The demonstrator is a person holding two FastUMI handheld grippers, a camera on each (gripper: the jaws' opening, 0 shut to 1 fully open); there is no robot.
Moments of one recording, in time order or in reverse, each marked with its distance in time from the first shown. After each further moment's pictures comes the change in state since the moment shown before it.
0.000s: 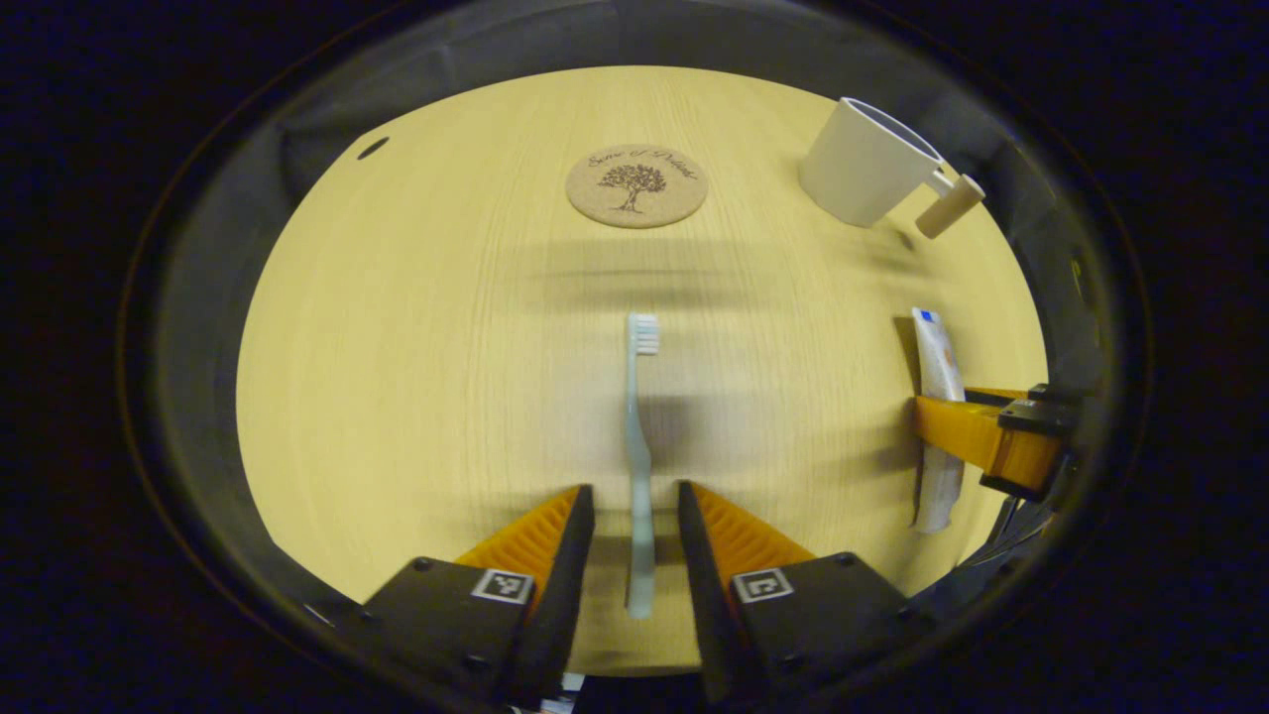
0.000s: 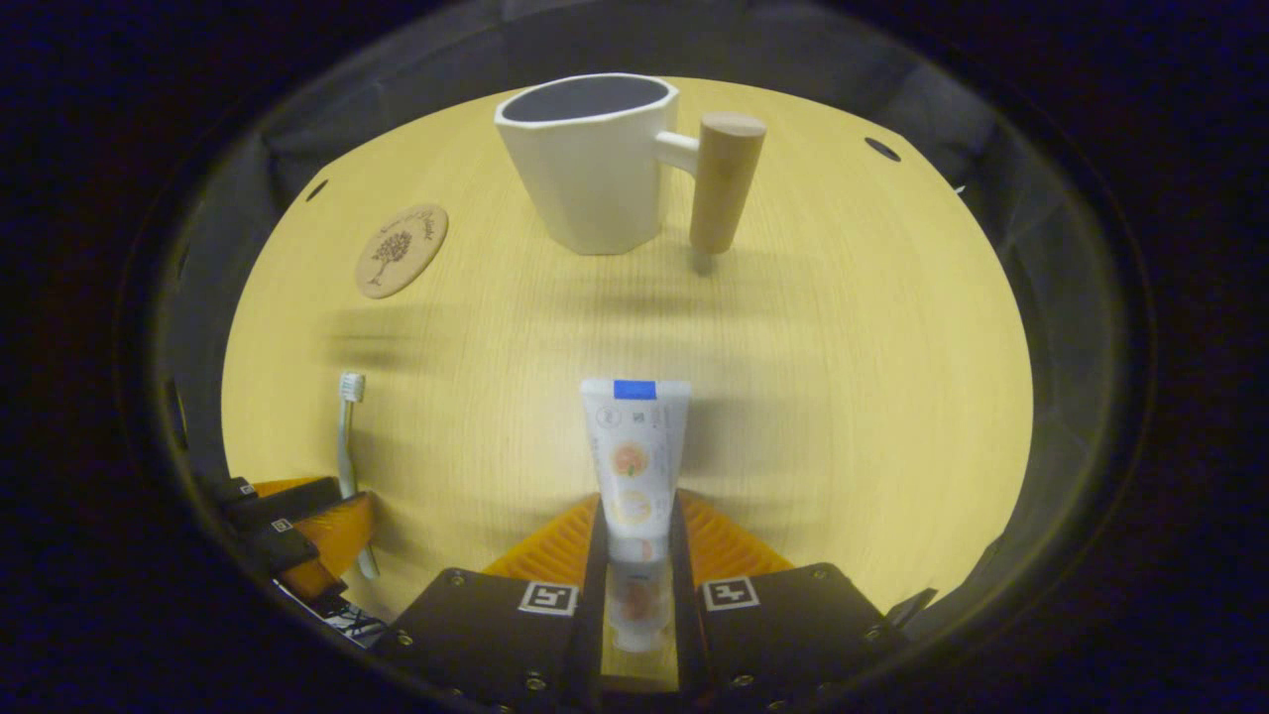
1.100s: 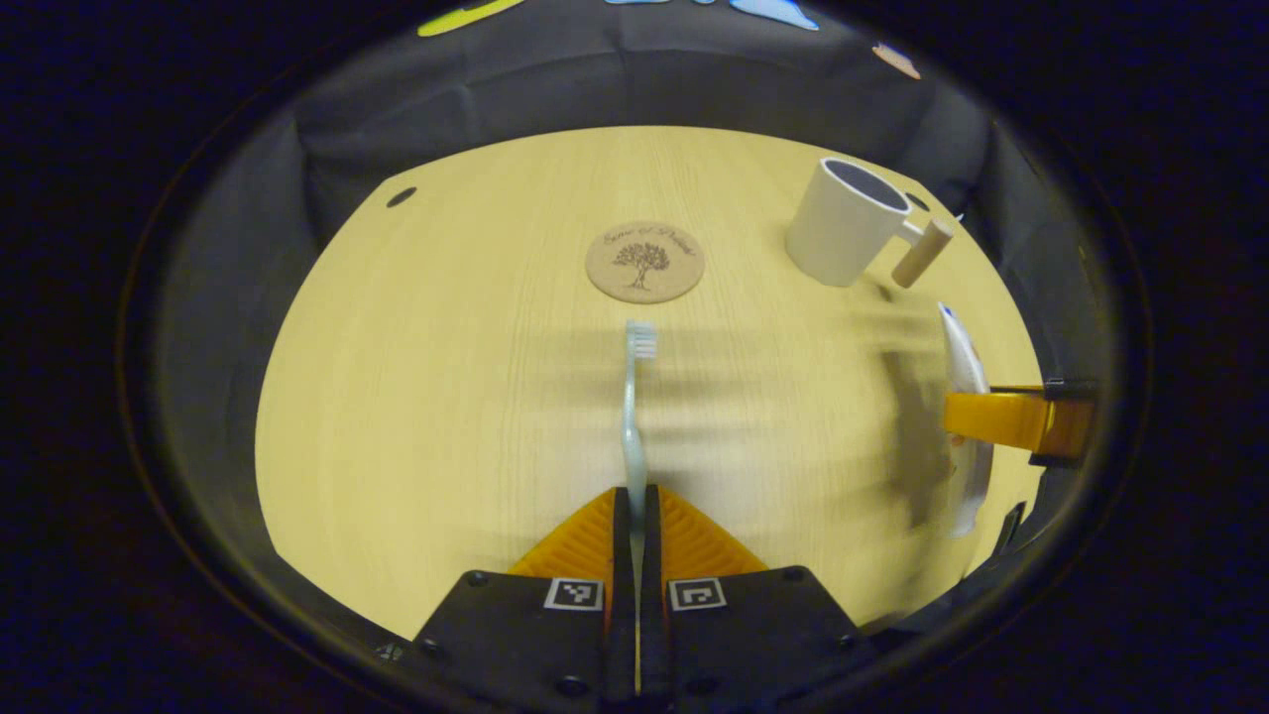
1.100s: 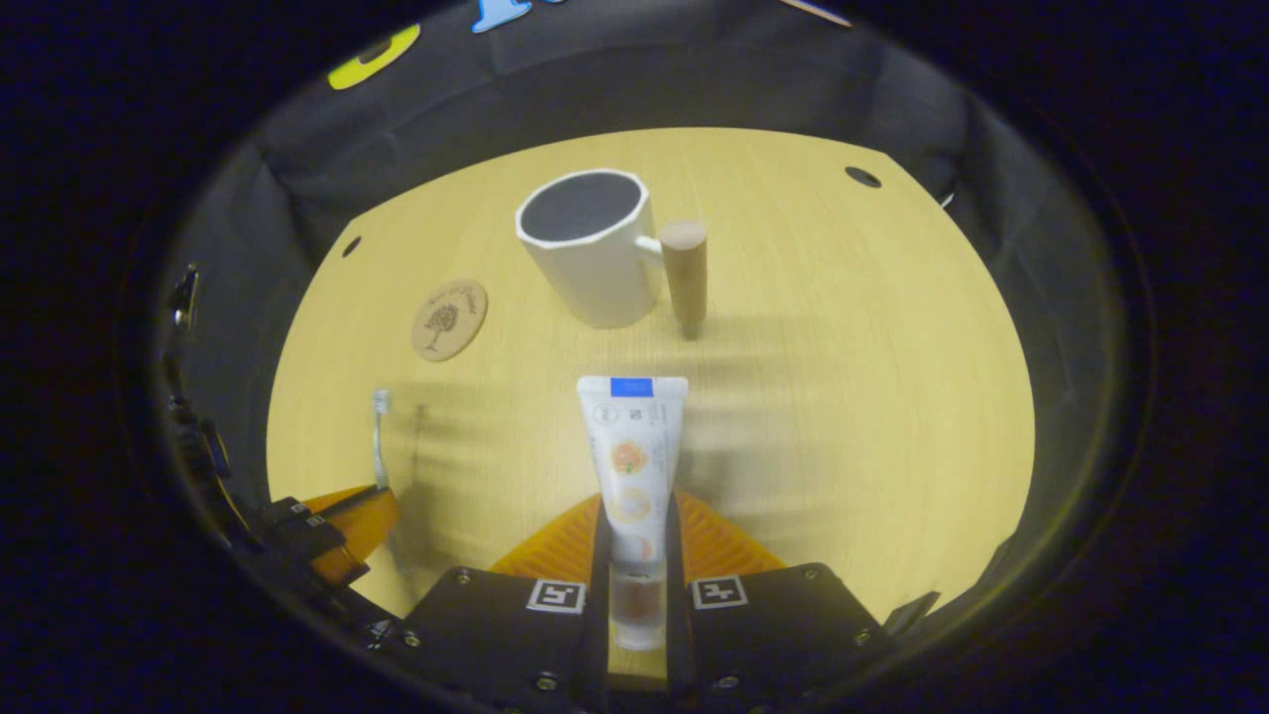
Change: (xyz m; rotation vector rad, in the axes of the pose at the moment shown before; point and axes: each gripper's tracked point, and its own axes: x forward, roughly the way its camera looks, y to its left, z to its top) left arm -0.039 0.003 0.036 0.005 -0.250 0.022; right arm -0.054 -0.004 0.033 0.060 -0.190 0.109
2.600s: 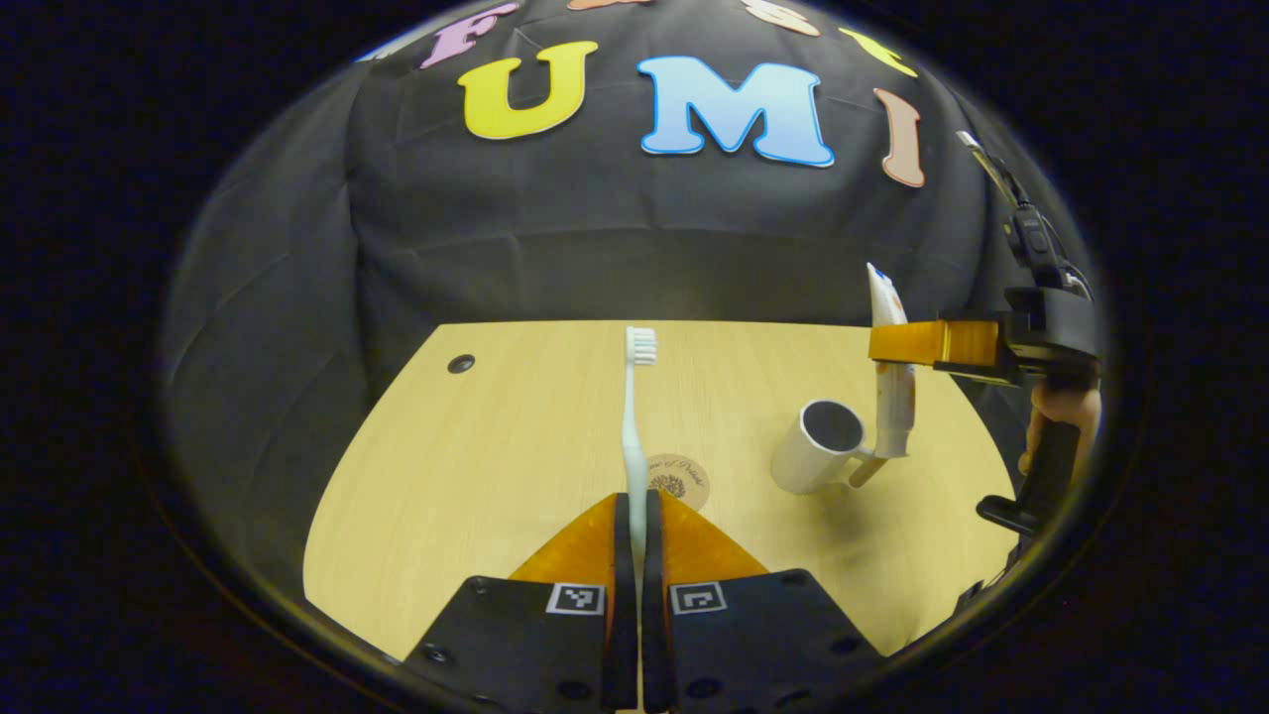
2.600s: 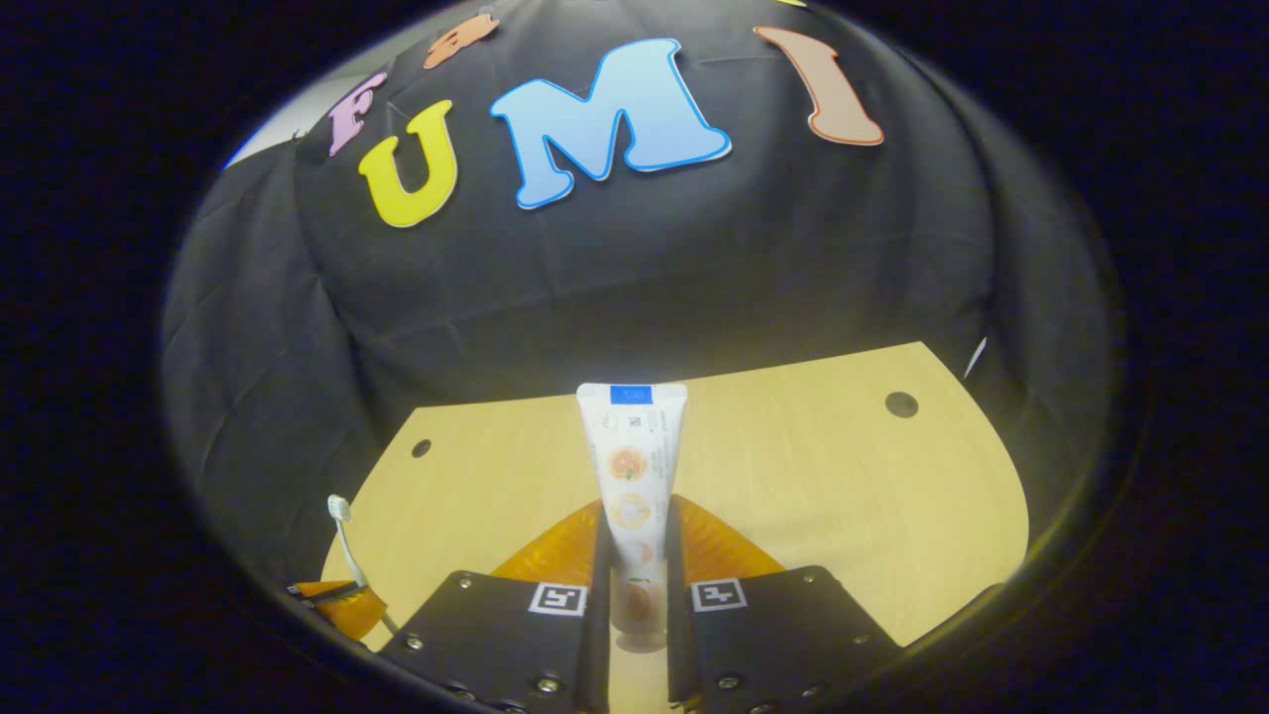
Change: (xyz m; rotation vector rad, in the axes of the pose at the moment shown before) left arm -0.127 0.025 0.150 -0.043 -0.441 0.031; right arm -0.073 0.046 0.223 -0.026 -0.579 0.127
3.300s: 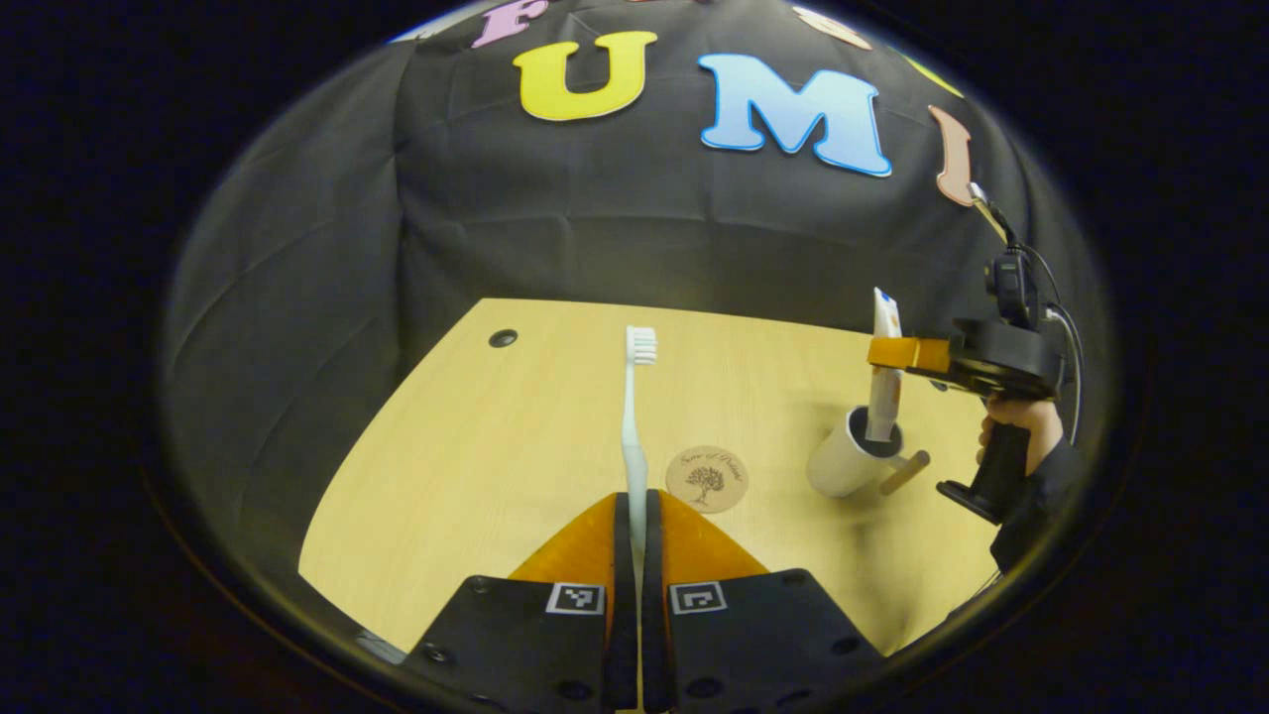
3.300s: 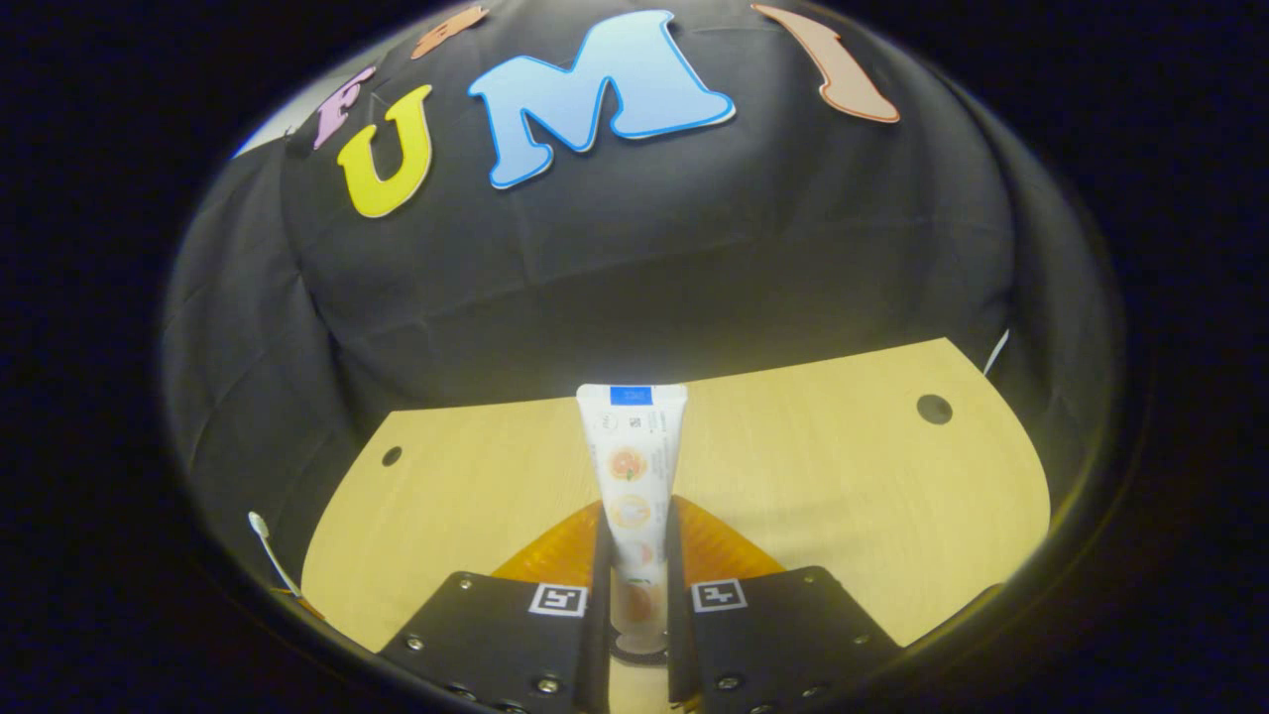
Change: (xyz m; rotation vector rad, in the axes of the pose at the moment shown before) left arm -0.002 0.039 -0.009 -0.095 0.028 0.085; right arm 0.075 -0.016 -0.011 -0.002 0.013 -0.012
